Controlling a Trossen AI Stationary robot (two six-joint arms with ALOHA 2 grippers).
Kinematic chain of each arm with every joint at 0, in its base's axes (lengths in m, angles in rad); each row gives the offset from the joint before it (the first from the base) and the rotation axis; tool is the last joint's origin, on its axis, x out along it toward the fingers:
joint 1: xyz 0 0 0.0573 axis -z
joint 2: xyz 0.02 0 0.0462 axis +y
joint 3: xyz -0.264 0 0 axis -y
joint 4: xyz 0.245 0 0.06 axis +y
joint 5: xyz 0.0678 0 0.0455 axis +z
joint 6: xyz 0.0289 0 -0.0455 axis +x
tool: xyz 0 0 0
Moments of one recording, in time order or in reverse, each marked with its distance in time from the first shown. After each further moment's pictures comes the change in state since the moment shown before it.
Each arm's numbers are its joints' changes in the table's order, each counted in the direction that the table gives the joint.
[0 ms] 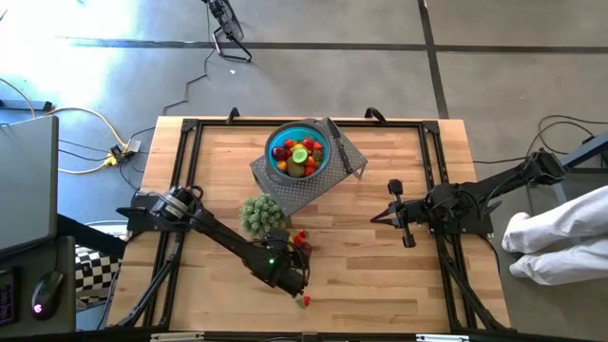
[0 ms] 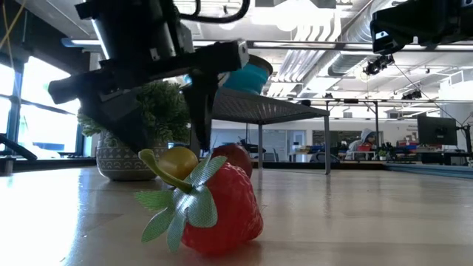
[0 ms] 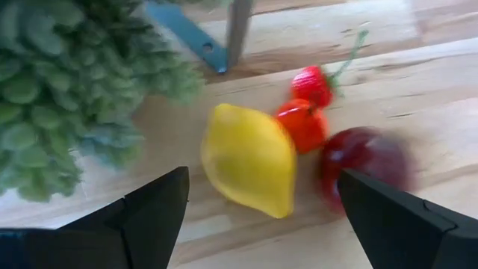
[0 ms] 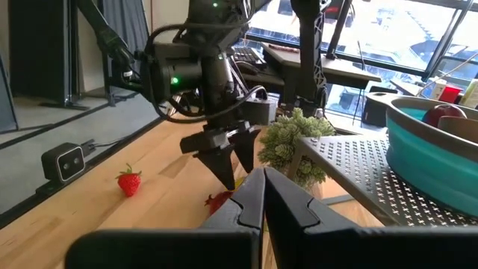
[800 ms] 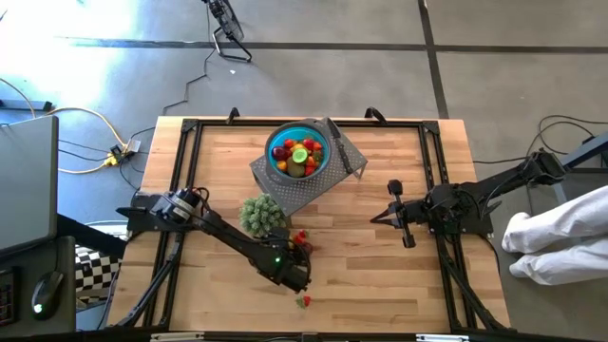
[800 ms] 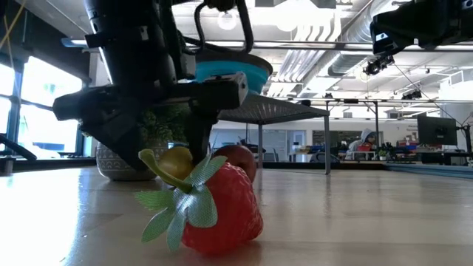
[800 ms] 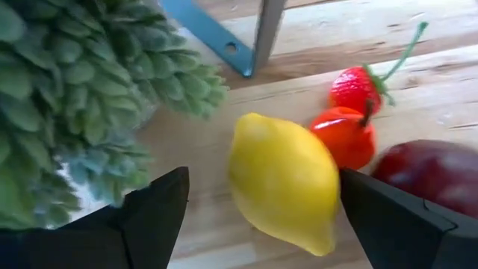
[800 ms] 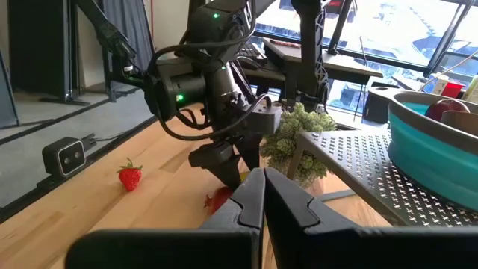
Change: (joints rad) left arm -0.028 0.056 0.000 0.025 -0.016 0.001; right arm 0.000 0.000 0.000 0.018 0.000 0.000
